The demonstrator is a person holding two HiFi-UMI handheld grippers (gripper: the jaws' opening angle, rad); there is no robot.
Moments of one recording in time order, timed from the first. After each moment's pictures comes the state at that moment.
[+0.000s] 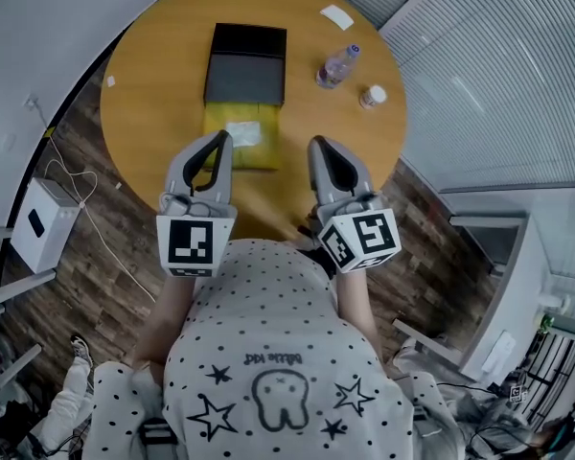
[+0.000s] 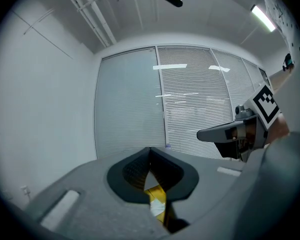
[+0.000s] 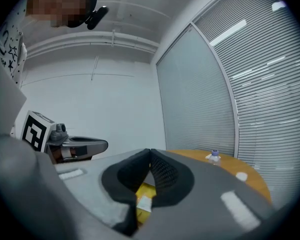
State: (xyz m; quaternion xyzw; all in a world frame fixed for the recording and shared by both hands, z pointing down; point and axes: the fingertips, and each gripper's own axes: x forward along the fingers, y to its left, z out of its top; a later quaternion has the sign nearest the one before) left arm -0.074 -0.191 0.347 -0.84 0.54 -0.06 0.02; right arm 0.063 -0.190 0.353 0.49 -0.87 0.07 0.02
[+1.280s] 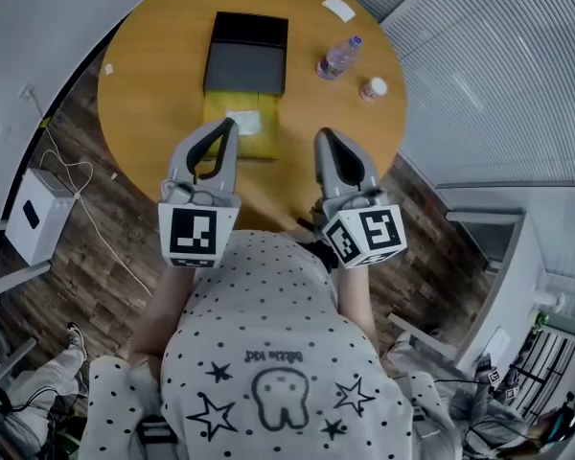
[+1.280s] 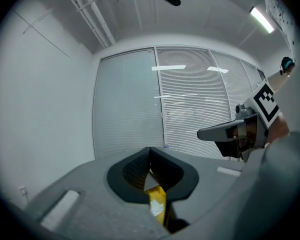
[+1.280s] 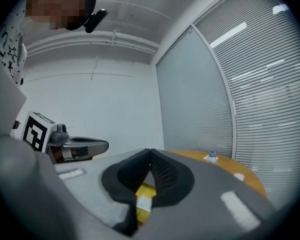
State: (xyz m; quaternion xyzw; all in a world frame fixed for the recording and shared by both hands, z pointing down) left arm -0.070 -0.187 0.347 -0.85 0.53 -0.06 0.02; right arm 0.066 -0.182 0.348 0.50 -0.86 0.06 0.03
